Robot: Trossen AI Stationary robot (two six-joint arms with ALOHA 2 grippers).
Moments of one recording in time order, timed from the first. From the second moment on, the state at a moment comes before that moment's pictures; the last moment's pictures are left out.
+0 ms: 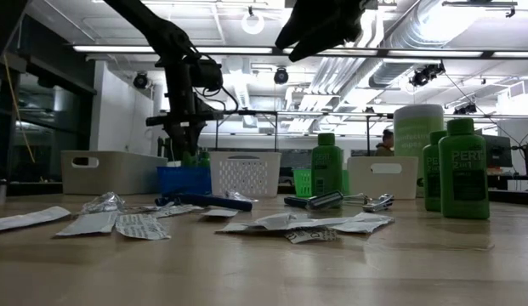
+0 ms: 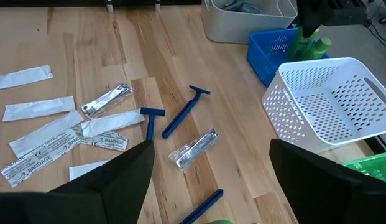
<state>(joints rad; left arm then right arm) 0.78 1.75 1.40 -0.86 -0.12 -0.45 0.27 1.58 1.24 -0.41 0.55 0.29</state>
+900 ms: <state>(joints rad) 0.78 1.81 1.38 -0.80 -0.10 -0.45 0.27 1.58 1.24 -0.39 0.55 0.28</state>
